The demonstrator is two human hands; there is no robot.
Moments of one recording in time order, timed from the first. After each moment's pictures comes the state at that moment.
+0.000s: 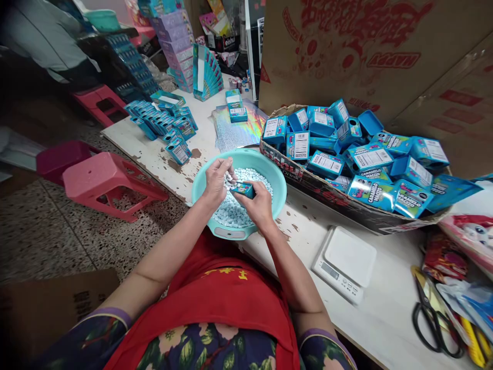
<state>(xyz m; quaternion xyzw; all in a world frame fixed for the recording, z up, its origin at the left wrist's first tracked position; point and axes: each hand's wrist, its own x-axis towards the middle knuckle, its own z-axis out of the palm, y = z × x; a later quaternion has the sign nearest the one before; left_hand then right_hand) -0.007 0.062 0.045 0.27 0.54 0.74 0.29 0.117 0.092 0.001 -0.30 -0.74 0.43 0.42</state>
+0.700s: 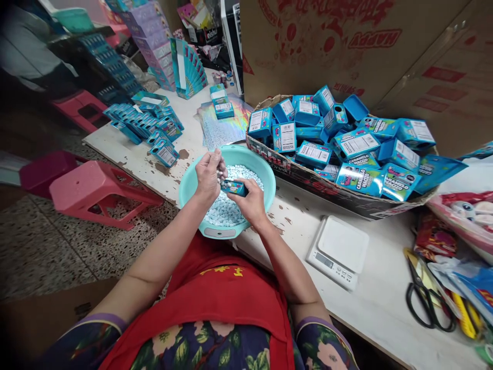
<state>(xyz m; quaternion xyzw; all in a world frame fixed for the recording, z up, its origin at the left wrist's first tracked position) 0.006 0.081 0.048 0.29 0.54 0.75 0.26 0.127 0.098 -0.006 -0.30 -0.70 0.48 0.44</state>
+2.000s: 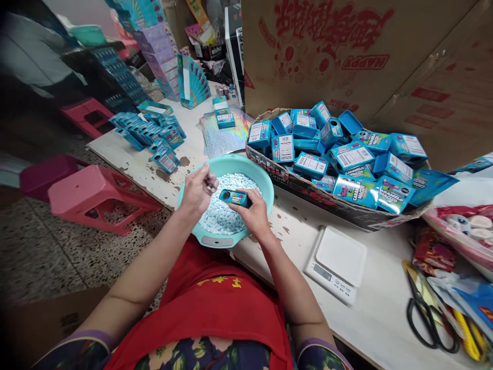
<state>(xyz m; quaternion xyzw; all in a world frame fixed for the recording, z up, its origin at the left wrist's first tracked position) -0.004 0.054 0.057 0.28 0.54 0.73 0.31 0.139 0.102 -0.009 -0.29 -0.65 0.55 0.43</state>
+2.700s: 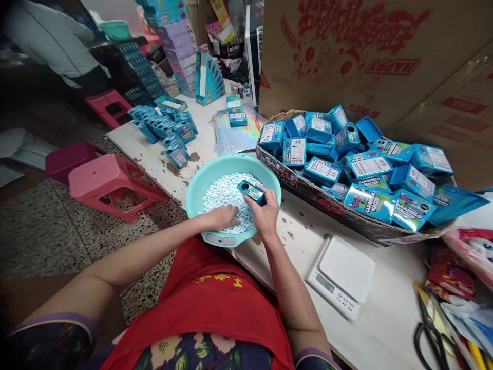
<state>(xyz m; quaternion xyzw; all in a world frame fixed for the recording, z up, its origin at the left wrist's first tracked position) -0.006 0.030 -0.008 0.61 0.75 -0.08 0.25 0.136 0.112 -0.022 -0.36 -0.63 0.47 0.49</state>
